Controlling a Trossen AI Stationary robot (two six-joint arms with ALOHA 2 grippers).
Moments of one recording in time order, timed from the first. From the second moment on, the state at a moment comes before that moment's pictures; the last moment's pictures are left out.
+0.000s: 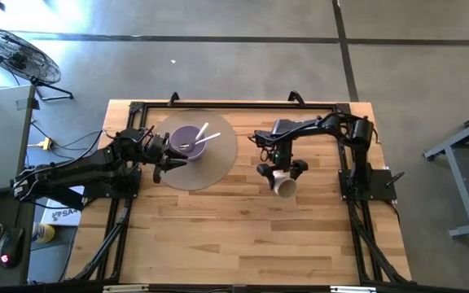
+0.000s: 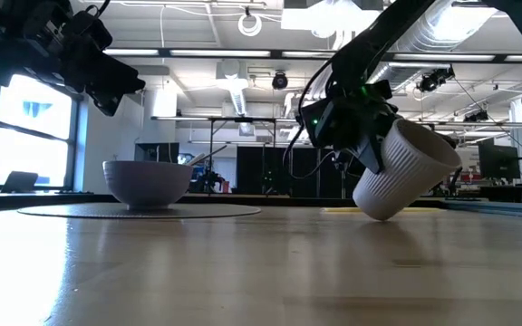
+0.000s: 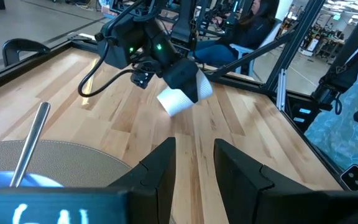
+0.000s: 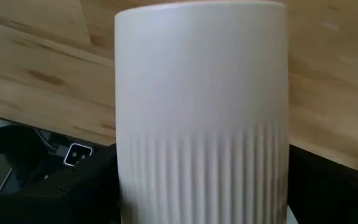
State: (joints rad) left arm 0.42 0.45 0.21 0.11 0.48 -0.16; right arm -0.35 1.96 1.22 -1.16 -0.75 0.78
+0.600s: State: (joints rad) left arm 0.43 0.45 0.21 0.10 0.48 -0.16; right arm -0.31 1.87 1.22 -1.19 -0.82 0.80
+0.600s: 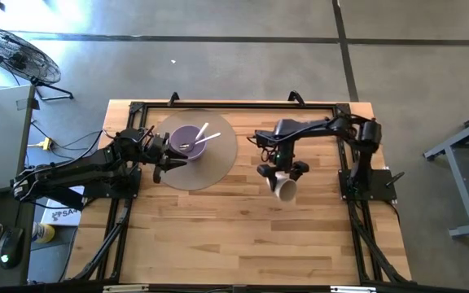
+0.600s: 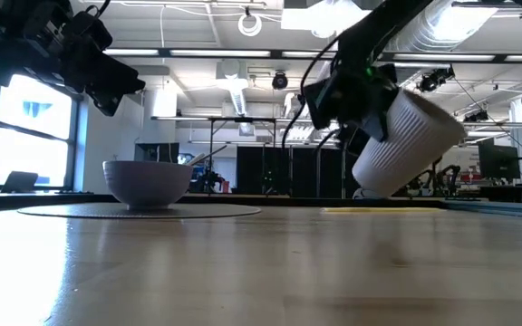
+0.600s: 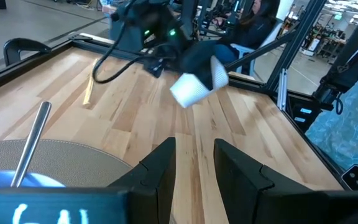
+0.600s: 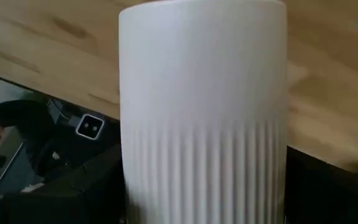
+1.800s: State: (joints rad) left arm 0.43 0.45 0.21 0.11 0.48 -0.15; right arm -0.05 1.78 0.84 -1.43 -0.74 0.71
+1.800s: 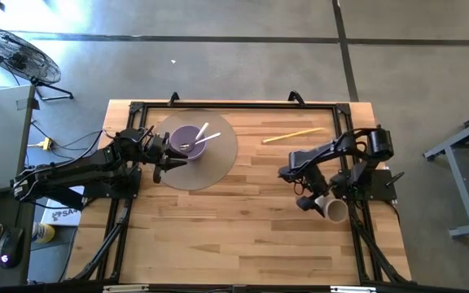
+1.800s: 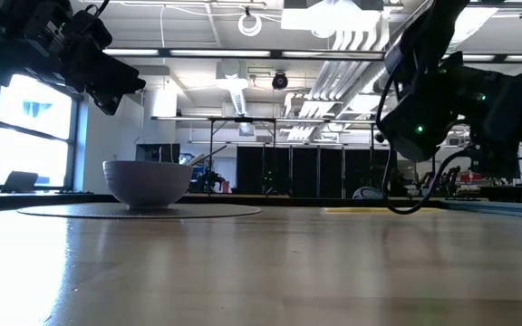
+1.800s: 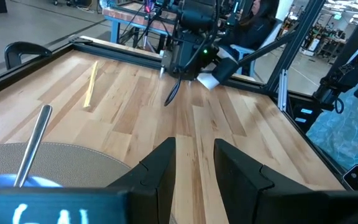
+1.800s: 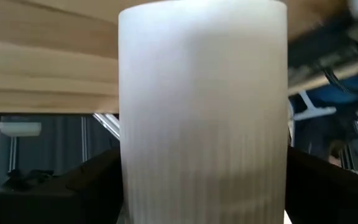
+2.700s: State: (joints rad) left arm 0.42 0.45 0.21 0.11 0.48 -0.14; right arm -0.11 1.78 0.92 -1.30 -0.78 0.78
